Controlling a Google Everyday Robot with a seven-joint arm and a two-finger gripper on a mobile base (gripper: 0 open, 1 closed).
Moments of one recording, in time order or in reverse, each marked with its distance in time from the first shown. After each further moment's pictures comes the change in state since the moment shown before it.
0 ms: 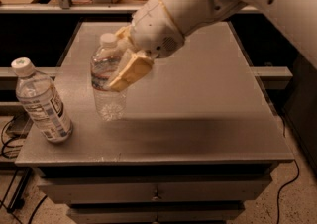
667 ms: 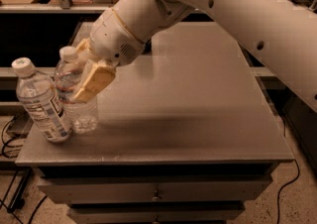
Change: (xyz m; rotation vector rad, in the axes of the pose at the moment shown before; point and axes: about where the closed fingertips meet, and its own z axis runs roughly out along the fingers) arm -0.026 -0.005 0.068 -0.125 0.000 -0.025
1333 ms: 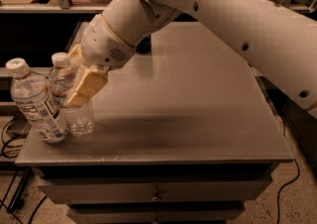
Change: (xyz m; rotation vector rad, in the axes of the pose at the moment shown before) arm 0.001 -0.003 0.020 -0.023 0.034 0.014
